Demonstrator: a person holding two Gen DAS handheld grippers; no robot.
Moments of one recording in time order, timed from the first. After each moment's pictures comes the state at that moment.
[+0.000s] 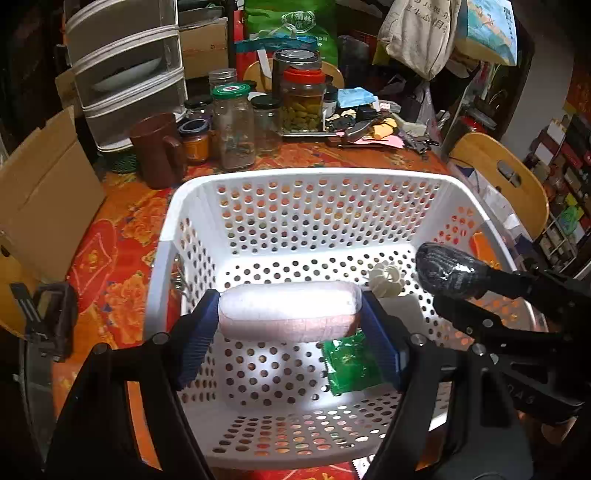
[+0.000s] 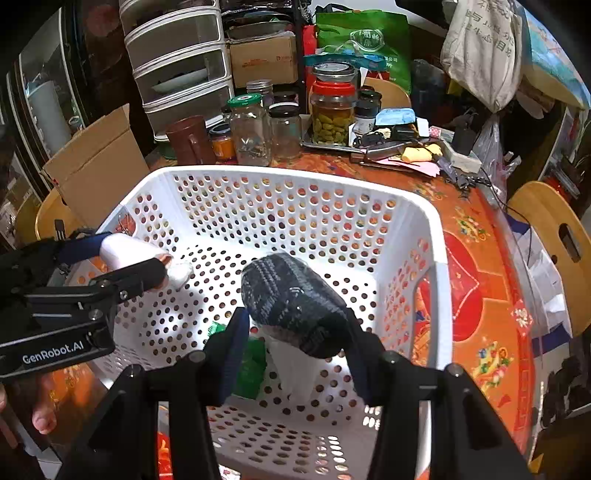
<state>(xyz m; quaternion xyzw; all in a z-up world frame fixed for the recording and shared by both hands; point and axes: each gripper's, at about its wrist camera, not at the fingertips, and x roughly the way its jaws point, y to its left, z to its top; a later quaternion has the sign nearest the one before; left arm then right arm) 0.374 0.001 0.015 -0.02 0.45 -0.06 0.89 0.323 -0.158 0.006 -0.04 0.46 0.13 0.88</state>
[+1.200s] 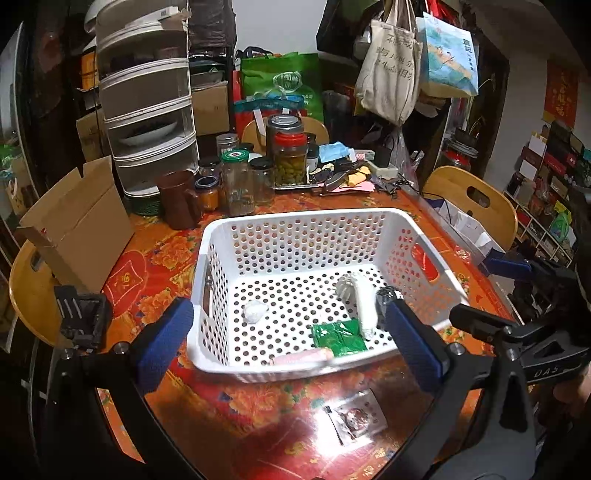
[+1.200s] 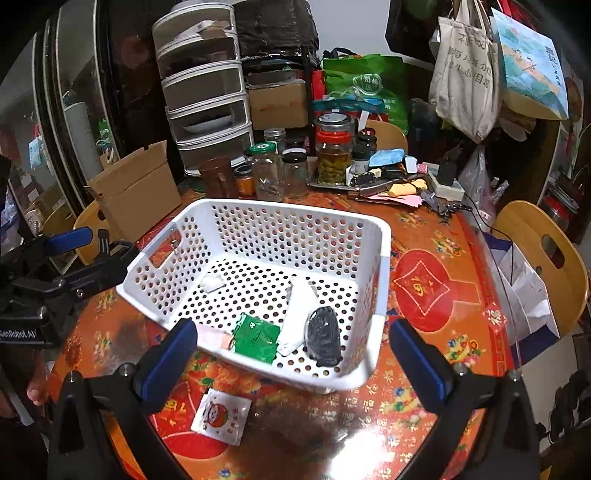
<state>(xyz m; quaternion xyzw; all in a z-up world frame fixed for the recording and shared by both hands) 0.250 -0.002 0.097 0.00 0.35 -0.06 0.93 0.237 -0.200 0.065 -0.03 0.38 0.16 0.91</state>
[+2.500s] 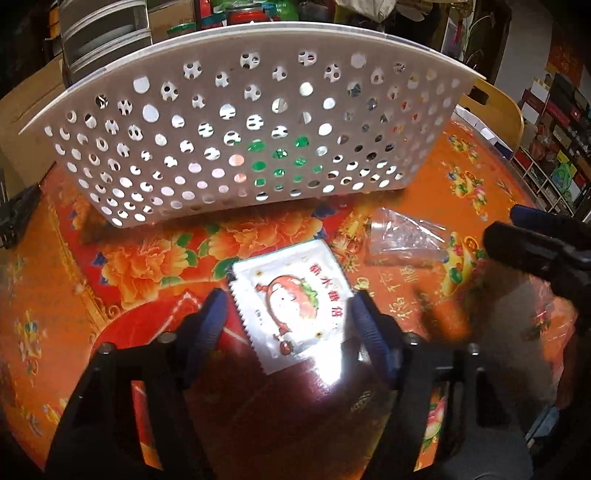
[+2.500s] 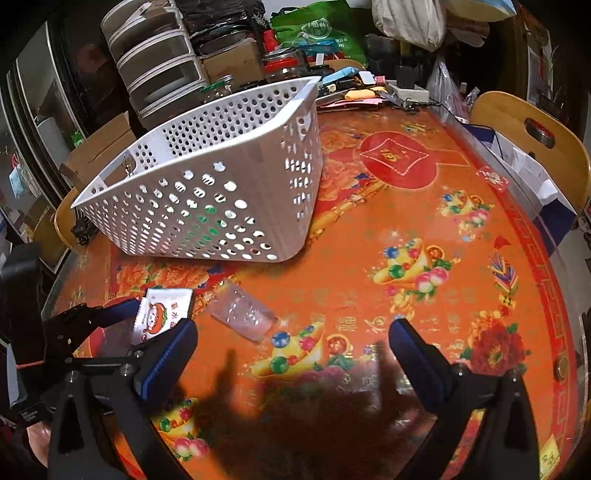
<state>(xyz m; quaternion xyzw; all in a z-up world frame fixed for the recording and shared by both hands) 0.200 -0.090 -0.103 0.02 0.47 -0.08 0.88 0.184 -0.262 -0.065 0.05 0.45 0.12 0.89</state>
